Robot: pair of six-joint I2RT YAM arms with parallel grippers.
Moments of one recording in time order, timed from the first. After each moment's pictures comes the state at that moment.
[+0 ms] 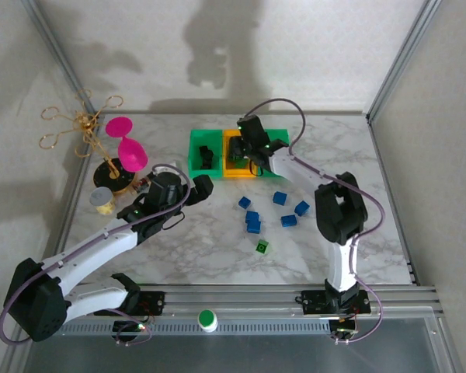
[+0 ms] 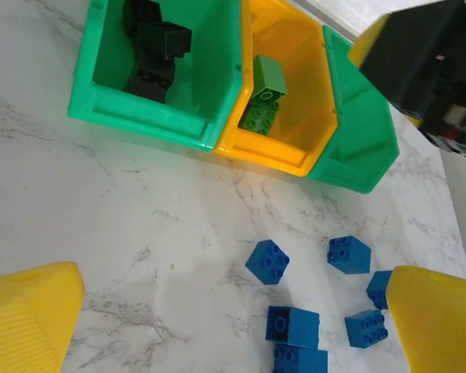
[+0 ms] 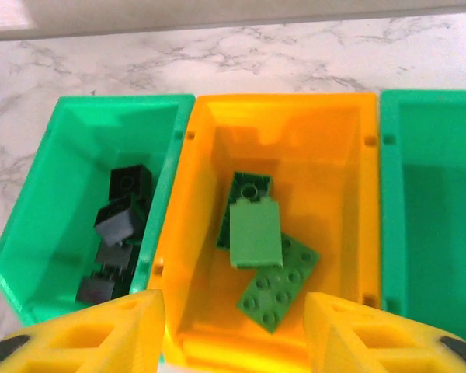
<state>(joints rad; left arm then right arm) -0.60 1.10 0.71 -0.15 -0.14 -0.82 0.62 1.88 1.49 -0.31 0.15 0.43</state>
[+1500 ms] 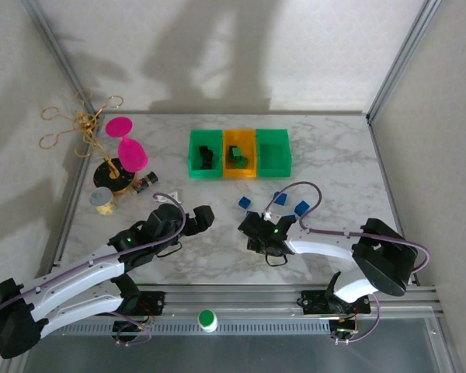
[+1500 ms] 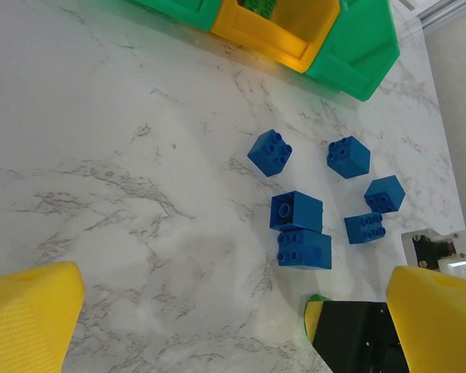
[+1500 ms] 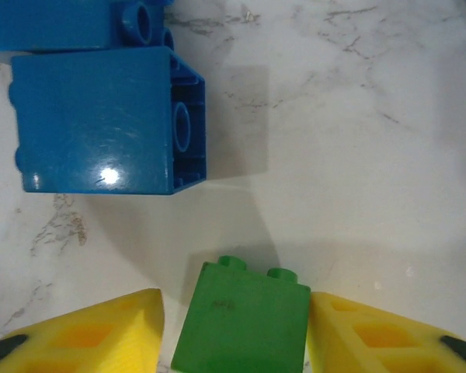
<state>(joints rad) -0.80 0.87 0.52 -0.25 -0.20 -0.95 1.05 1.47 0.73 -0.54 0.23 1.15</state>
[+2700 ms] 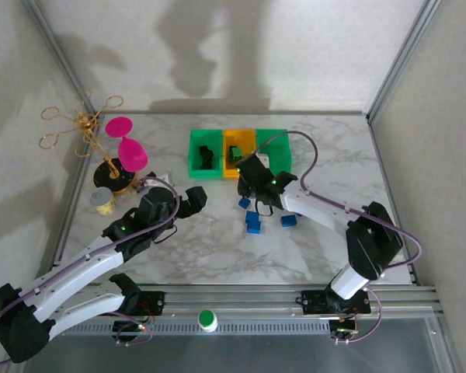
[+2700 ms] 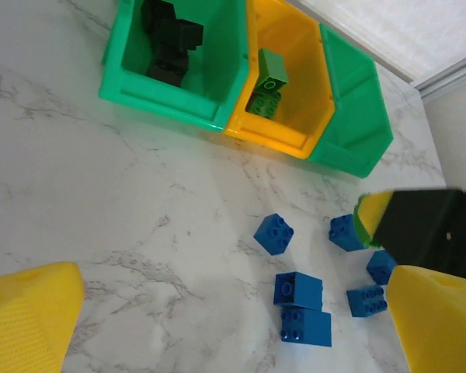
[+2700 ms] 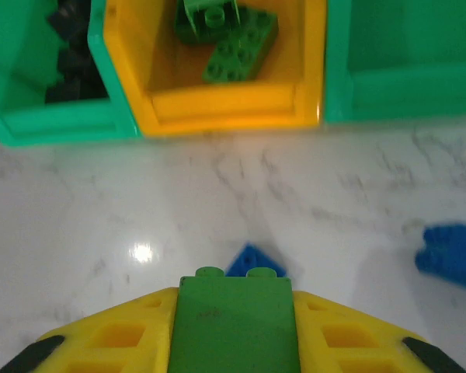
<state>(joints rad) -0.65 0.91 0.64 -0.27 -0.22 -0.84 0.78 1.64 1.21 -0.49 0.28 0.69</state>
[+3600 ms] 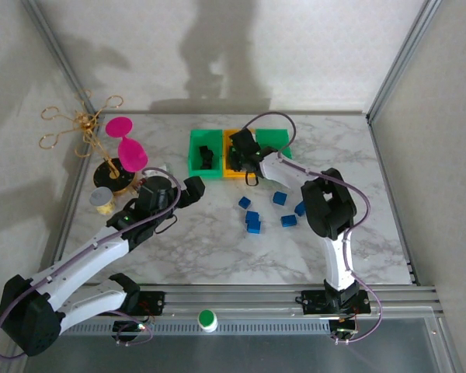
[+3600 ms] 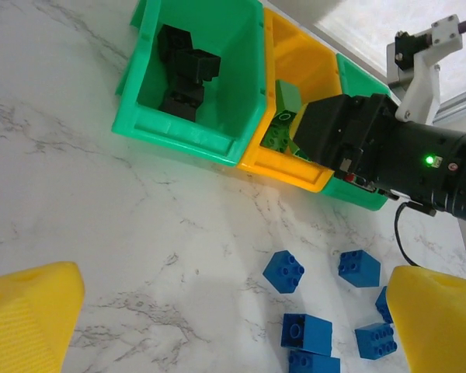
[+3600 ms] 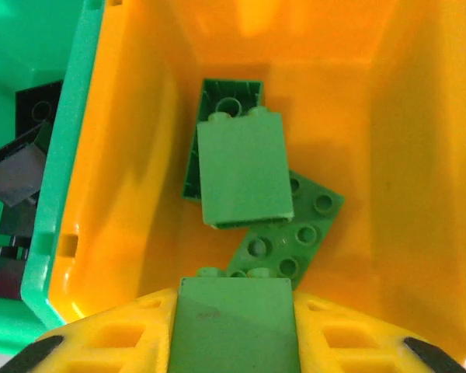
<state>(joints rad) -0.54 1.00 0.67 -0.19 -0.16 -0.82 0.64 2.11 1.62 -0.39 0.18 0.49</state>
